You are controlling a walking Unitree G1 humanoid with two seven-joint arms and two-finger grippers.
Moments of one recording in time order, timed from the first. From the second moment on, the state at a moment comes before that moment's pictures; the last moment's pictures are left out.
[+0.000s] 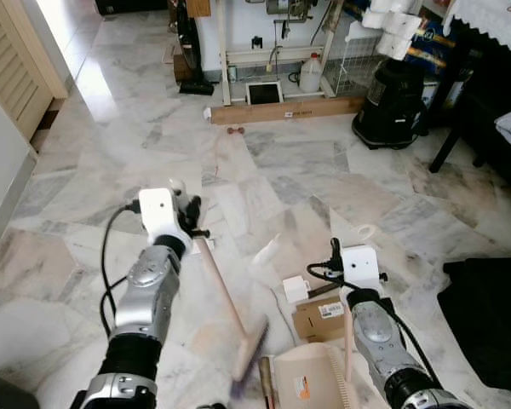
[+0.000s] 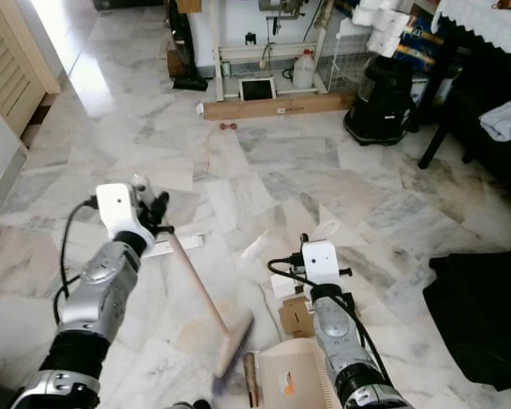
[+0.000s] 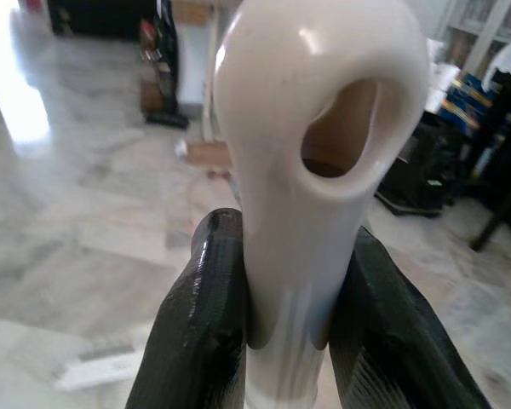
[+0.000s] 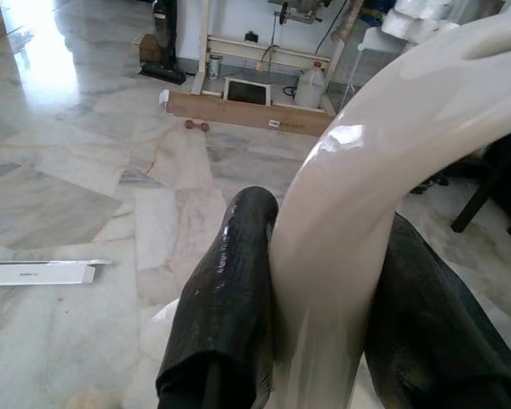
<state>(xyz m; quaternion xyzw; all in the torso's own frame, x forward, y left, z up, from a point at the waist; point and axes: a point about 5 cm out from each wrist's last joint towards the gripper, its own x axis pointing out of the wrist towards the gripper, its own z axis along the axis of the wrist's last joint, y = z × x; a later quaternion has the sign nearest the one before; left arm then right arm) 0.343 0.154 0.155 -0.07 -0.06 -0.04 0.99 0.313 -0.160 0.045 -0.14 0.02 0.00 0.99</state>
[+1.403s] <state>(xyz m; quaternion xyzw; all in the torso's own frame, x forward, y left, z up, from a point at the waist) 0.356 0.124 0.133 -0.12 0.10 -0.12 0.98 0.314 -0.164 0.046 -0.14 0.02 0.00 0.99</state>
